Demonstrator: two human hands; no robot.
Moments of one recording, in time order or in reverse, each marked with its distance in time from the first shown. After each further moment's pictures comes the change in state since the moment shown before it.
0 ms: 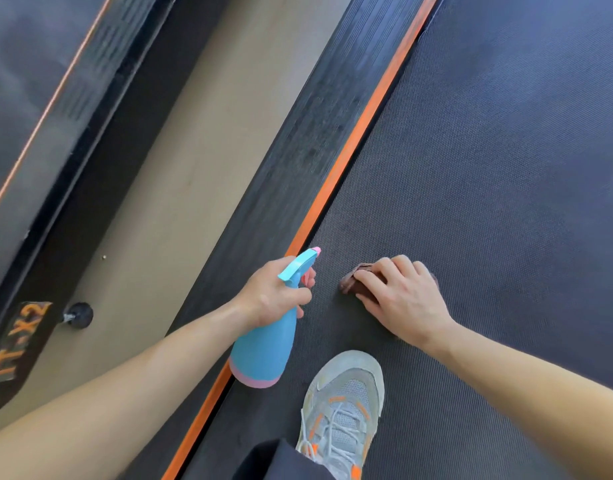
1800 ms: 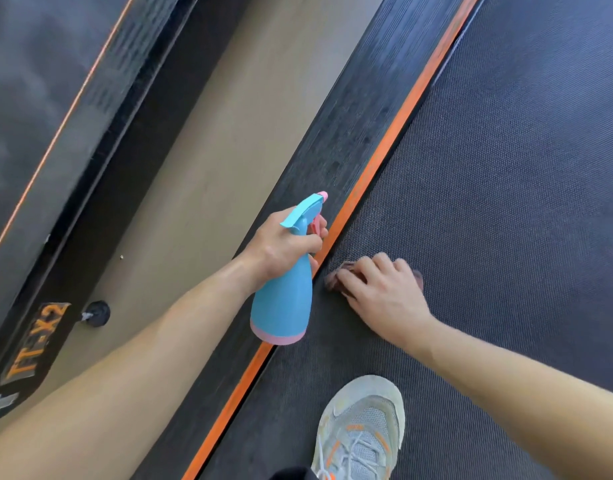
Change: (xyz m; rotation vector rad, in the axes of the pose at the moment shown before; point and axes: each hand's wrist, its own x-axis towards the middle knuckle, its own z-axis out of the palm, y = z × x) left_hand 0.045 0.040 -0.056 -0.360 0.126 0.096; right_hand 0.065 -0.026 0.016 0.029 0.082 -0.021
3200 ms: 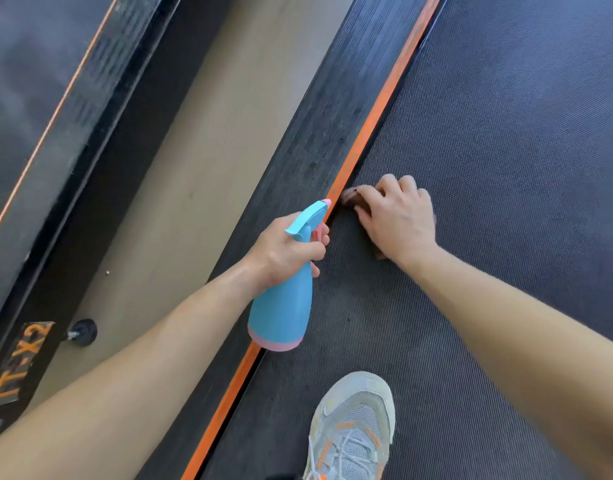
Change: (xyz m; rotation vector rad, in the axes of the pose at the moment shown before) left_hand -0.004 0.007 0.024 0.170 -0.078 0.016; right_hand 0.066 0.073 -0.012 -0.151 0.059 0.339
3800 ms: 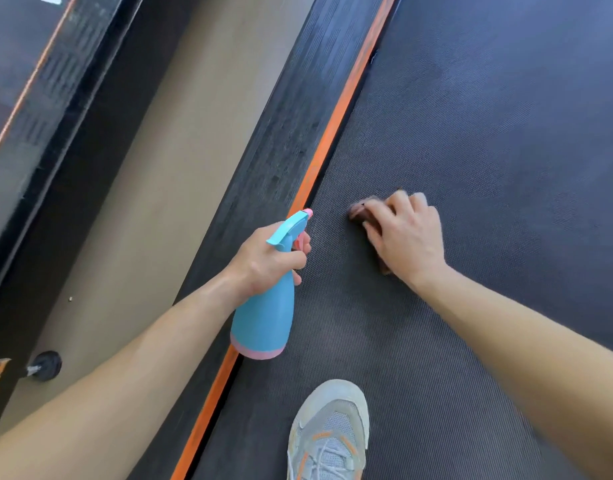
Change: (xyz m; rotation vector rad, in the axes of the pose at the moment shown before) left_hand 0.015 0.010 0.016 0.062 -0.049 0.000; right_hand -0.039 0.059 -0.012 -0.003 0.016 0.075
